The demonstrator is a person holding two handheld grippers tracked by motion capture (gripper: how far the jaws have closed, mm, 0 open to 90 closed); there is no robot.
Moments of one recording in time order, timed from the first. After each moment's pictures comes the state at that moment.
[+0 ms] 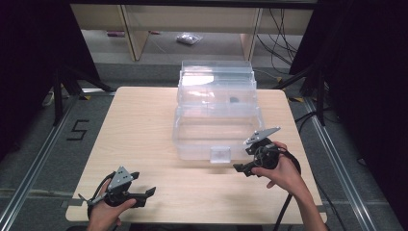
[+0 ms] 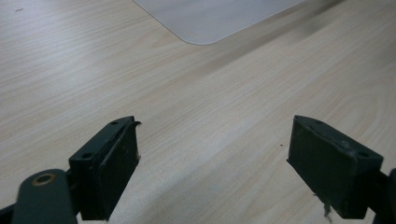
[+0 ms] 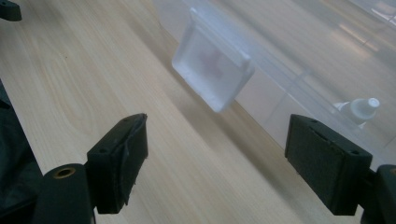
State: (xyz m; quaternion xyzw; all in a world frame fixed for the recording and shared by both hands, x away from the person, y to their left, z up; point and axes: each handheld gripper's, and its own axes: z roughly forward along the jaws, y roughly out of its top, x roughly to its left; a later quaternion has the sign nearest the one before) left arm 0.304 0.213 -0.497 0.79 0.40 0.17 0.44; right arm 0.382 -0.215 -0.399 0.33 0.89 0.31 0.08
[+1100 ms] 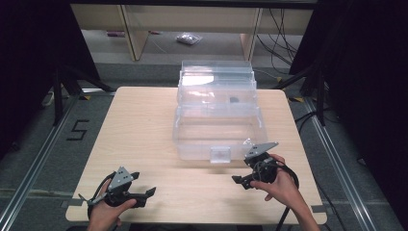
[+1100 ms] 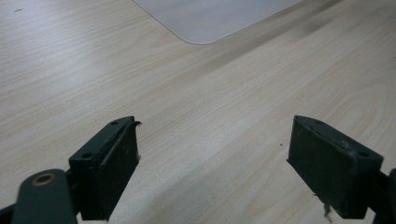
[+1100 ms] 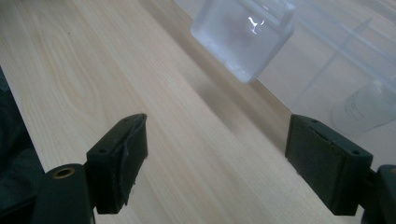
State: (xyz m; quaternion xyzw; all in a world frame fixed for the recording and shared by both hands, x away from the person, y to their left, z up) left arm 0.304 0.212 -0.497 0.79 0.39 0.17 0.44; right arm 0.362 -0.215 -0.431 0.31 0.89 0.32 0.08
